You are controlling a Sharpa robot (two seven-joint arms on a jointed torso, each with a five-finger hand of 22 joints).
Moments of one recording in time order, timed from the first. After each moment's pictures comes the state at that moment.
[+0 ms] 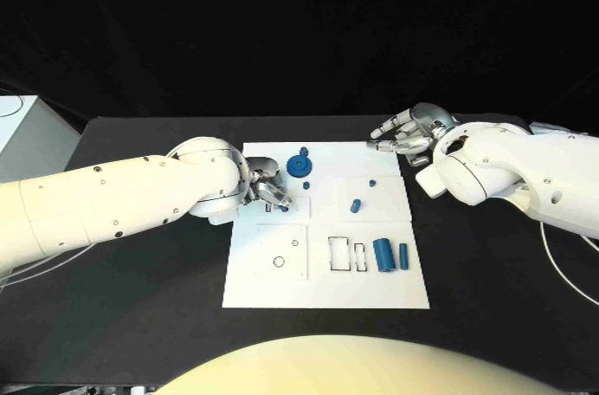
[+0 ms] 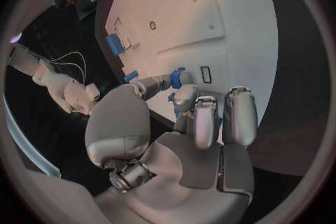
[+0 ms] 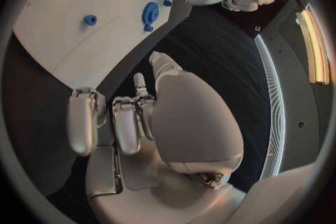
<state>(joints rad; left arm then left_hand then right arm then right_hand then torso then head) 1.27 -0.71 -0.12 1.52 -1.10 0.09 -0.53 0.92 -0.18 0.83 0.08 0.32 0.90 0.05 0.80 0.87 1.34 -0.05 1.24 0.97 1.47 -0.10 1.57 1.31 0.07 1.40 0.01 1.47 1.31 1.36 -0.83 -0.17 1.54 -0.66 -0.50 -0.25 1.47 -0.19 0.13 0.29 0.39 0.88 0.16 0.25 0.33 1.46 0.07 1.45 1.31 1.47 0.00 1.52 1.31 0.05 1.47 0.10 1.34 1.31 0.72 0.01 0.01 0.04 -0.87</state>
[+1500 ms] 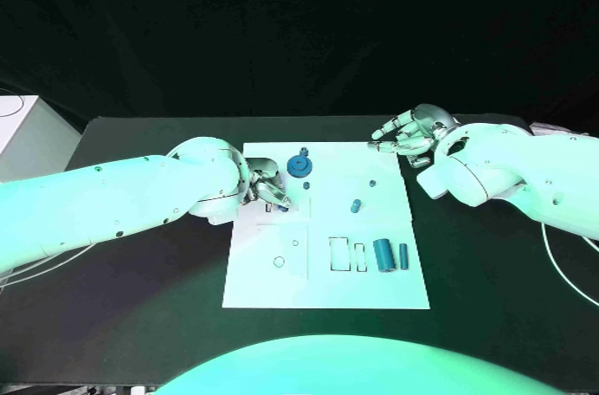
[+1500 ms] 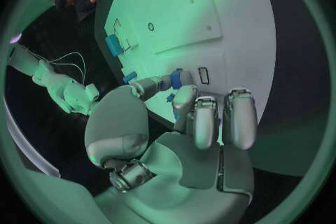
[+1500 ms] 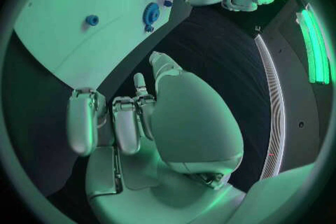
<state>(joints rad) 1.27 -0.71 -0.12 1.52 -1.10 0.10 -0.53 0.89 -0.18 0.88 0.04 0.42 0.91 0.05 0.79 0.86 1.37 -0.06 1.25 1.01 1.47 -0.11 1.57 1.31 0.07 1.43 0.00 1.49 1.31 1.35 -0.84 -0.17 1.54 -0.66 -0.50 -0.25 1.47 -0.19 0.13 0.29 0.39 0.88 0.16 0.25 0.33 1.46 0.07 1.45 1.31 1.47 0.00 1.52 1.31 0.05 1.47 0.10 1.34 1.31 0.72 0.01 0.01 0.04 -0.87</state>
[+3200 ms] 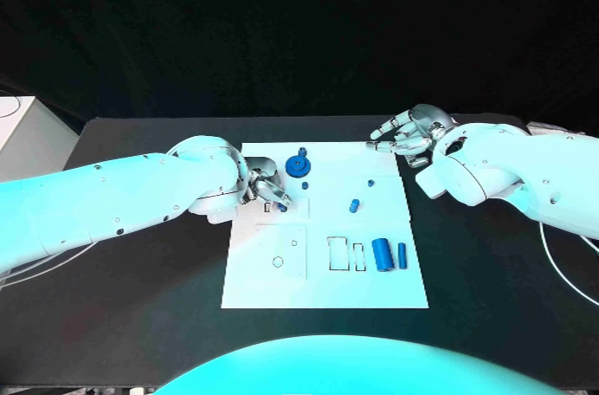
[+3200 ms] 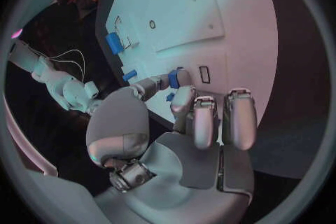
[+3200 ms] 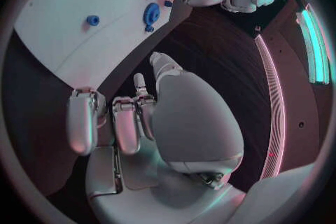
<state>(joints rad) 1.27 -0.70 -0.12 1.50 -1.08 0.11 -0.53 0.85 -0.15 0.77 0.02 0.40 0.95 0.02 0.78 0.85 1.39 -0.07 1.26 1.03 1.47 -0.11 1.57 1.31 0.07 1.43 0.00 1.49 1.31 1.35 -0.84 -0.17 1.54 -0.66 -0.50 -0.25 1.46 -0.19 0.14 0.29 0.40 0.87 0.16 0.25 0.33 1.46 0.07 1.45 1.31 1.47 0.00 1.52 1.31 0.05 1.47 0.10 1.33 1.31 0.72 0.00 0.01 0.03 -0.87</state>
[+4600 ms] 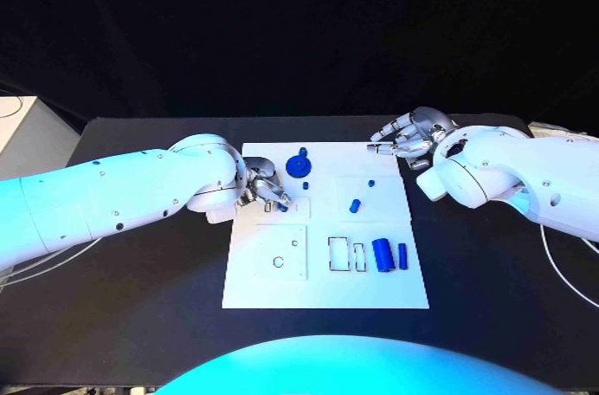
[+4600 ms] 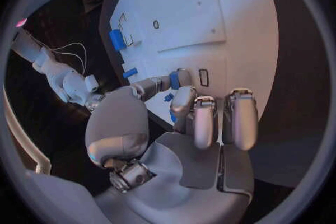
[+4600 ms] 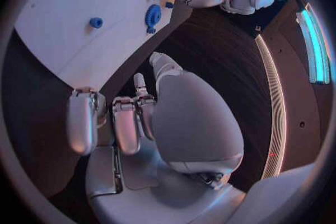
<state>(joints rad) 1.27 -0.70 -0.12 1.48 -1.00 0.13 -0.53 0.87 -0.16 0.85 0.05 0.42 0.95 0.02 0.77 0.86 1.39 -0.07 1.25 1.04 1.47 -0.11 1.57 1.31 0.05 1.44 0.00 1.49 1.31 1.35 -0.84 -0.17 1.54 -0.66 -0.49 -0.25 1.46 -0.19 0.15 0.29 0.40 0.87 0.16 0.25 0.33 1.46 0.07 1.45 1.31 1.47 0.00 1.52 1.31 0.05 1.47 0.10 1.33 1.31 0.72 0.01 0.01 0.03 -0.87</state>
